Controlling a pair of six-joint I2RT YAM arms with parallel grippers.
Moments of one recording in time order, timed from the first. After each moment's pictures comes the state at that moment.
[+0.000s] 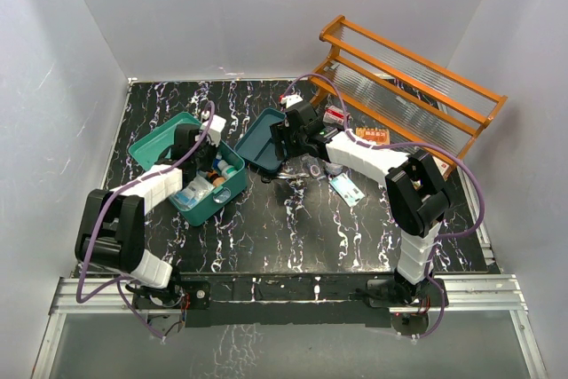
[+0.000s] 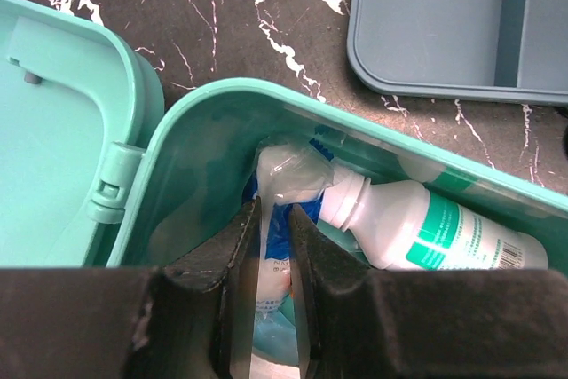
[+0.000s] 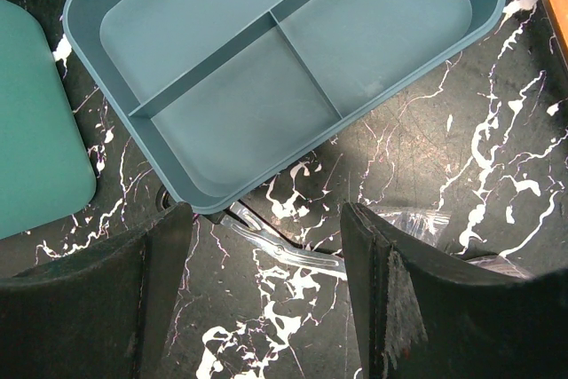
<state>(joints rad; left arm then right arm) -0.20 1.50 0.78 0.03 0.08 0.27 0.64 1.87 1.40 -0.29 0.05 0.24</state>
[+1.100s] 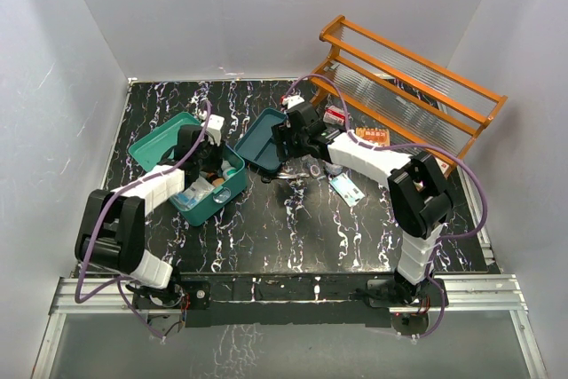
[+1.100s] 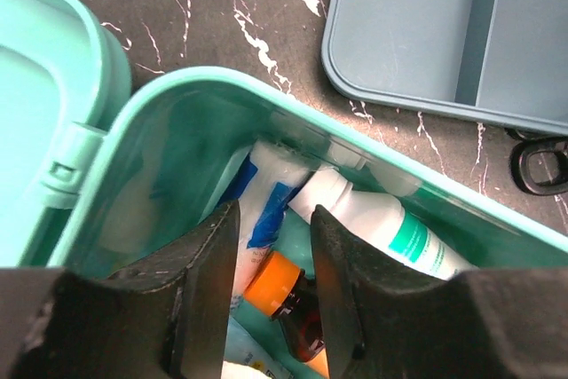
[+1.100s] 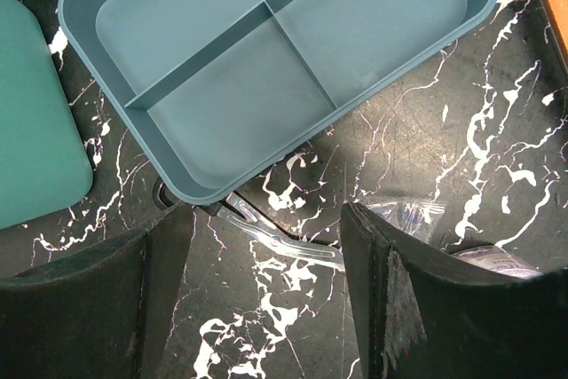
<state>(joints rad) -0.24 1.51 0.78 0.02 0.07 0.12 0.64 1.85 1.38 -0.29 0.05 0.24</state>
